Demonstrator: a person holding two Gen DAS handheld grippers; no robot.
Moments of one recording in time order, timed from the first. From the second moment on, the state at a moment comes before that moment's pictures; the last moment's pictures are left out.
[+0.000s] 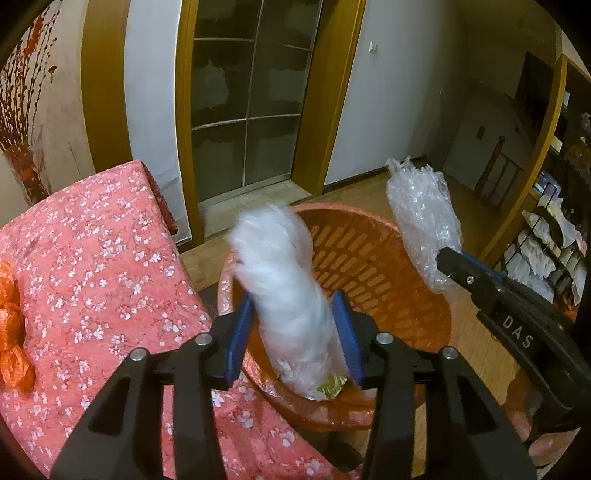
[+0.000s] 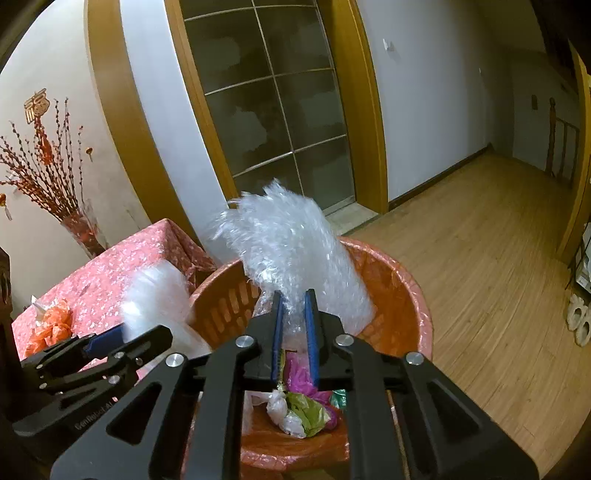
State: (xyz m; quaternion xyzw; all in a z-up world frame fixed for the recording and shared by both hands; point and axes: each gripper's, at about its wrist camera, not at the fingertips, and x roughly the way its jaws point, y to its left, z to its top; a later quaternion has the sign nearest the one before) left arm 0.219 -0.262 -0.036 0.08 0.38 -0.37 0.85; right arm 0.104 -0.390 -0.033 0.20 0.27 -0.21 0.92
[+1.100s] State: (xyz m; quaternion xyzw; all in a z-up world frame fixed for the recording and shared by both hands) left arm 0.240 -0.048 -0.050 0.06 0.39 -0.14 0.91; right arm 0.125 -0.304 -0.027 0.13 0.30 -0.18 0.93
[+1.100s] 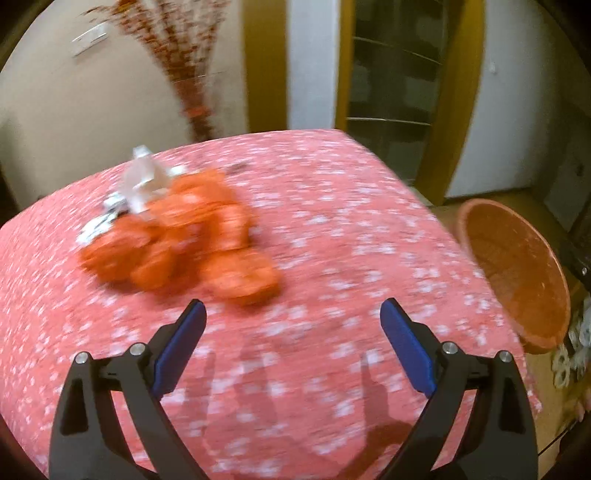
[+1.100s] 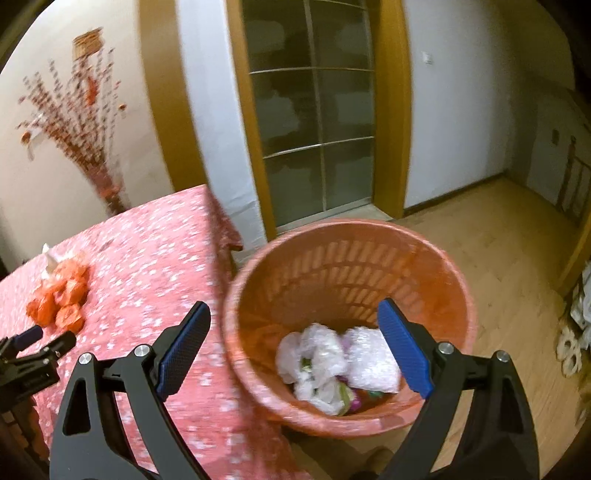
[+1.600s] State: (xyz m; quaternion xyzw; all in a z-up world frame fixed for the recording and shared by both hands) left arm 0.264 0.108 -0.049 0.02 0.42 0.04 0.90; right arm 0.193 -0.192 -0.024 0.06 0.33 -0.07 0.94
